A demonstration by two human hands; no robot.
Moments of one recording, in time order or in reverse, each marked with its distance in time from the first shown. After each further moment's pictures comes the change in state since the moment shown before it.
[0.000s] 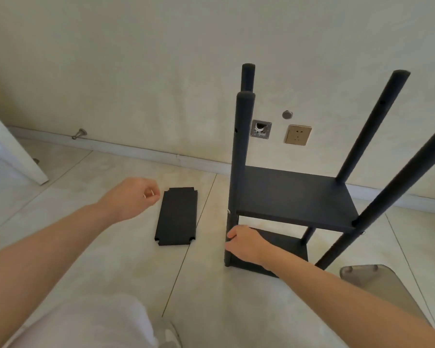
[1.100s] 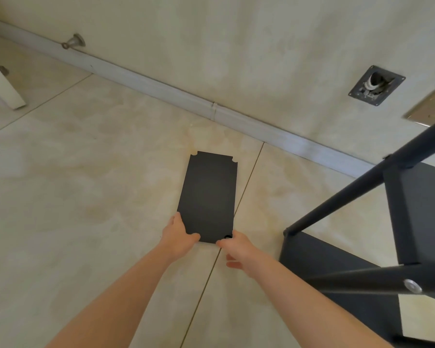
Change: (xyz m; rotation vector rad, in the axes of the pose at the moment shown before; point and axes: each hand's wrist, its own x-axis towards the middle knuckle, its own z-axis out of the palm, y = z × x) left_hand 0.116 -0.160 0.275 -0.614 -0.251 -0.535; right_hand 0.267 0.002 0.173 0.444 -0.155 0.434
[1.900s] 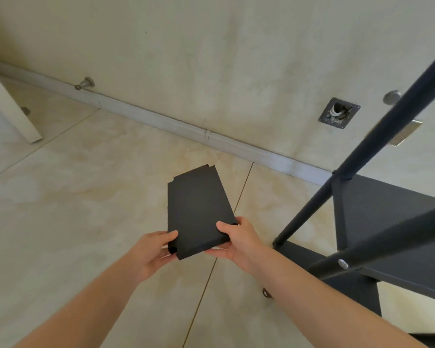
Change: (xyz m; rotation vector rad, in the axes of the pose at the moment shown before) left_hand -0.060 0.015 -0.058 -0.906 -0.059 -0.211; right_hand -0.095 -0.049 -0.027 0.643 -0.097 -0.225
